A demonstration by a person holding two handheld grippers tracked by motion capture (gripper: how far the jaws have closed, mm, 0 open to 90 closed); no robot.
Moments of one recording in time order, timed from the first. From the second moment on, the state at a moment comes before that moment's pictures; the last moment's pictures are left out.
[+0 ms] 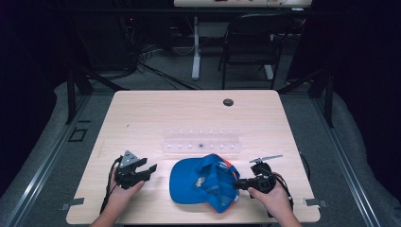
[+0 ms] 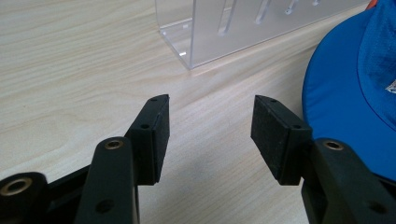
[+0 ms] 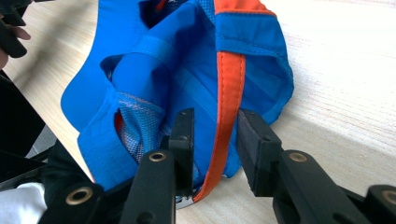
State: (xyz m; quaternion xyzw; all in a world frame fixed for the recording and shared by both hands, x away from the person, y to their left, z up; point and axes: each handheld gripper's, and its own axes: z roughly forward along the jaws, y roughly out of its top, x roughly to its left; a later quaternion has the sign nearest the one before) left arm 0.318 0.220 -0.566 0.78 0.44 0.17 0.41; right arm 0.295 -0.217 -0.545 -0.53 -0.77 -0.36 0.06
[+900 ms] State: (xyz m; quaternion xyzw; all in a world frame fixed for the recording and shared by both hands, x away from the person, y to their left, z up) left arm 0.318 0.221 -0.565 0.78 0.43 0.18 0.41; right arm 0.298 -0.215 -0.531 -0.54 -0.74 -0.38 0.13
